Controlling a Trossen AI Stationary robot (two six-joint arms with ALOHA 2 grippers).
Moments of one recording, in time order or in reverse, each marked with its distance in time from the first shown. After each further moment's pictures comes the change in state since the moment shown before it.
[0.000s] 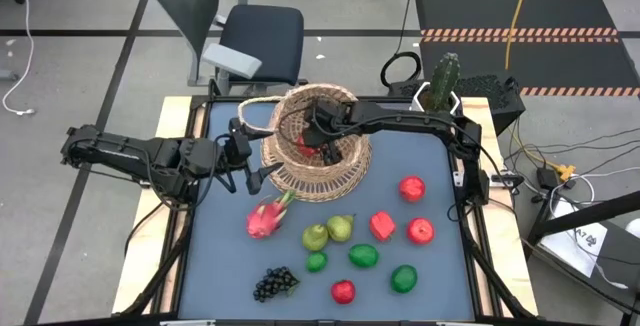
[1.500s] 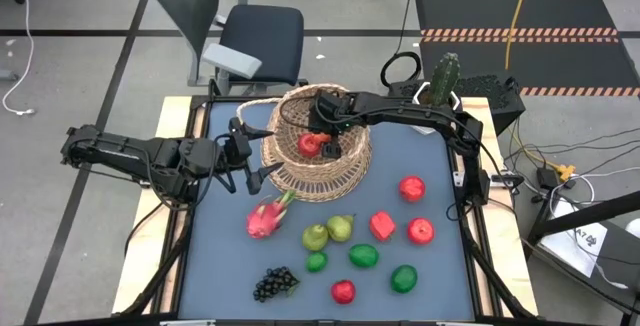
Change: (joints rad) left arm 0.000 0.000 0.000 0.014 0.000 0.011; right arm -0.066 0.000 0.000 -0.083 -0.024 0.328
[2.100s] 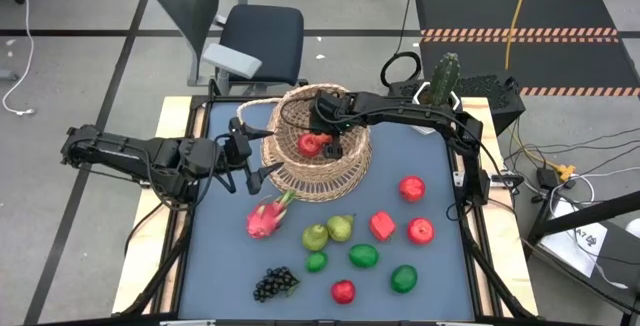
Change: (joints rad) left arm 0.000 0.000 0.000 0.000 0.000 0.000; right arm 0.000 0.001 0.000 -0.022 -0.002 -0.020
